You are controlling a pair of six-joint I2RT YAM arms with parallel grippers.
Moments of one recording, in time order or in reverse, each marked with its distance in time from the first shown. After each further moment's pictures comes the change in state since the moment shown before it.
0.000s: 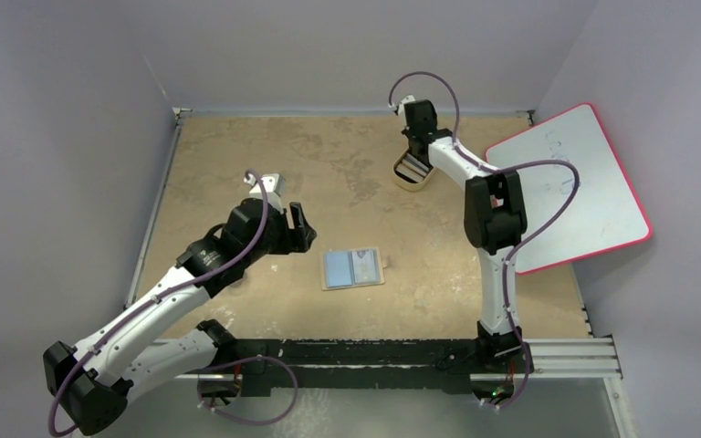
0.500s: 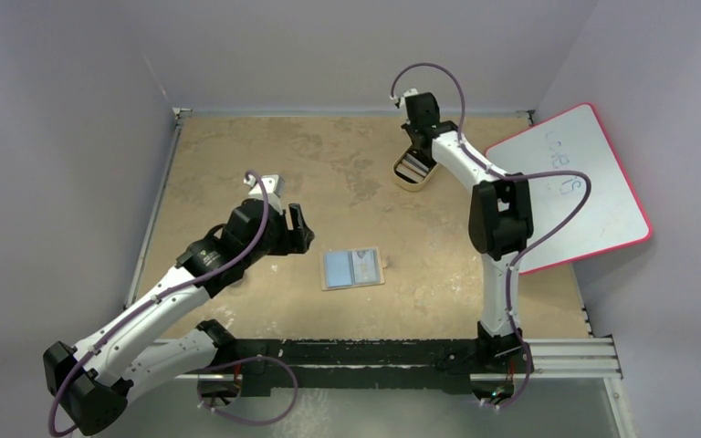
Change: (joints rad) left arm 0.000 0.000 0.000 -0.022 -0.019 0.008; right arm 0.015 -0.064 0.046 -0.147 -0.053 0.095
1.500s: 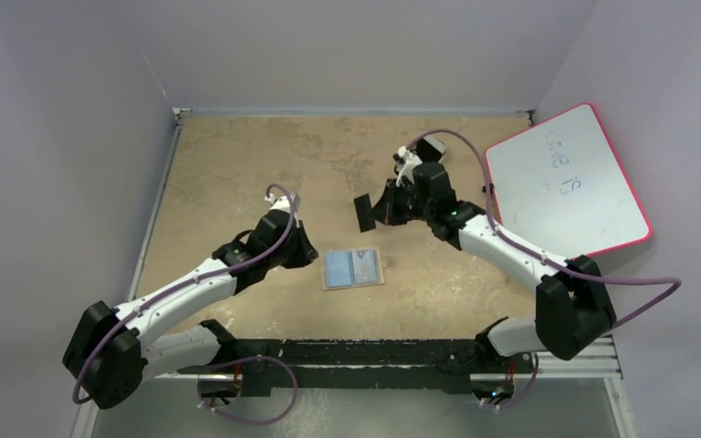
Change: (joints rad) left arm 0.000 0.169 -0.175 0.225 0.110 -0.158; right arm 0.200 -0.743 -0.858 0.302 -0.719 0.851
